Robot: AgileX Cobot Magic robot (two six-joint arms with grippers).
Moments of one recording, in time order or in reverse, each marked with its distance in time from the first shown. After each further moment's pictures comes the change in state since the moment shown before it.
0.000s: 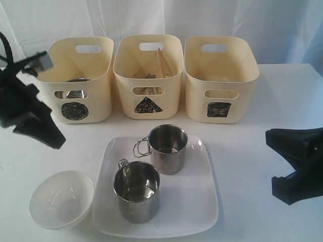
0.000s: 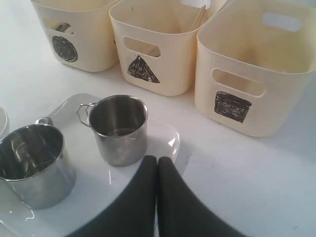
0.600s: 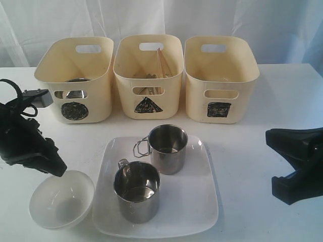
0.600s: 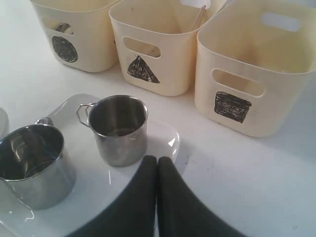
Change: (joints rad) left arm -0.015 -0.009 0.207 0.031 -0.257 0.019; right arm 0.000 0.000 0.000 0.000 0.000 0.000
